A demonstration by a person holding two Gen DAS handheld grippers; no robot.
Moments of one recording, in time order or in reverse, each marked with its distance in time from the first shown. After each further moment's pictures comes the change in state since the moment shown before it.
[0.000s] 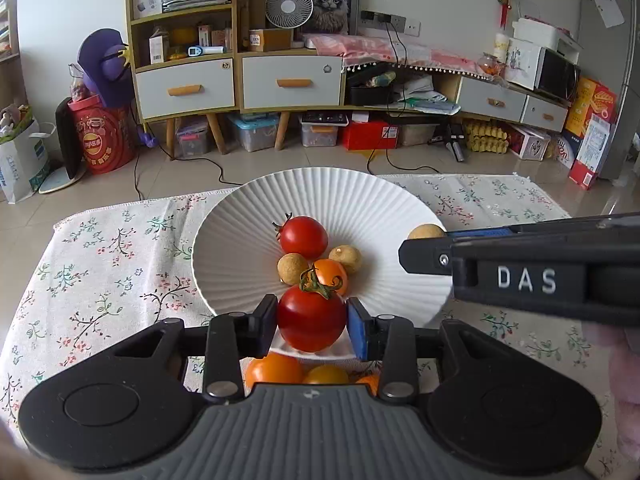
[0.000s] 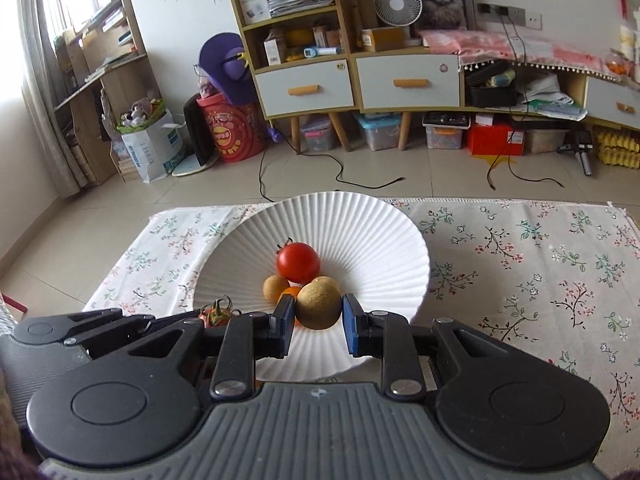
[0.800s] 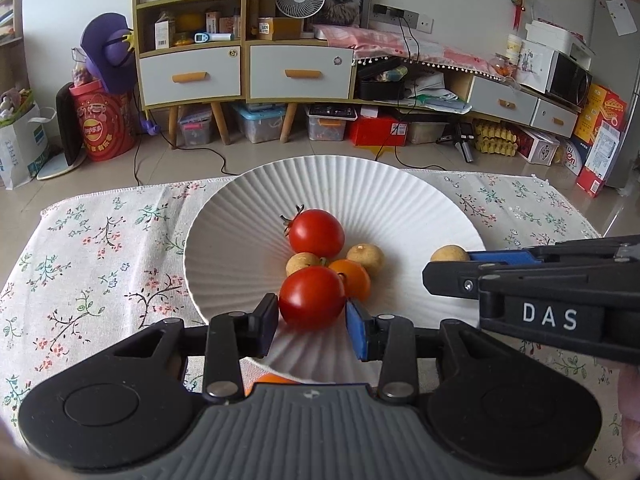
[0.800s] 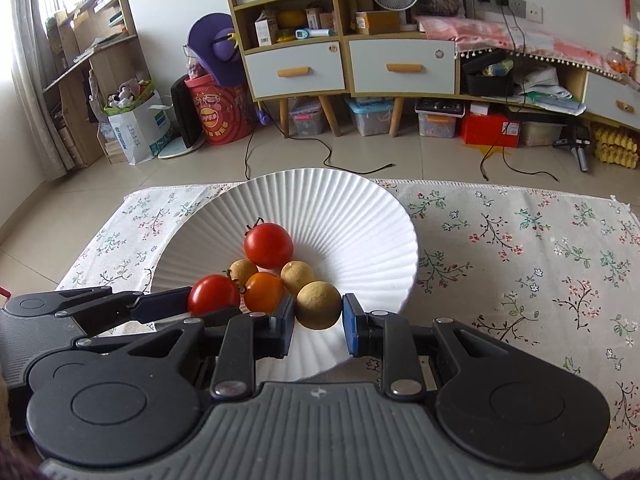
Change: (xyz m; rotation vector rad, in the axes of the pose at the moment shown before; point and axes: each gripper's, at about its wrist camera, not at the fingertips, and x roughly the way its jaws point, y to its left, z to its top) left arm 0.023 0.005 0.003 -0.036 0.011 0.004; right arm 0.015 -0.008 -0.001 -0.004 0.041 -0.027
